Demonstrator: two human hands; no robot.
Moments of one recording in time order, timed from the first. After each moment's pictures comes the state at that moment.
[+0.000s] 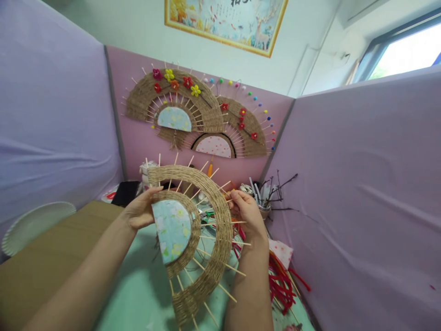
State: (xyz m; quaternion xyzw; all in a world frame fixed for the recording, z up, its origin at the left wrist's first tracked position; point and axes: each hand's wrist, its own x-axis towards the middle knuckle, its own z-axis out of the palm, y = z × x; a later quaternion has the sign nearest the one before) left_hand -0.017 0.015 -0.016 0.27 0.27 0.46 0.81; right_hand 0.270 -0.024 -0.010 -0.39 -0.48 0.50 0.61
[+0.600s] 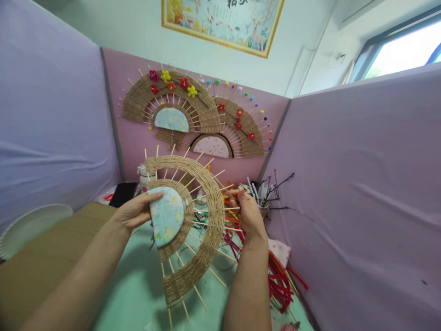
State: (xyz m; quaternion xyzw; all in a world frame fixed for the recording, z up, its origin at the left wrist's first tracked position) left_hand -0.010 0.006 -0.001 0.32 0.33 0.51 0.72; right_hand 0.281 -0.022 -0.017 -0.38 -0.50 0.45 0.64
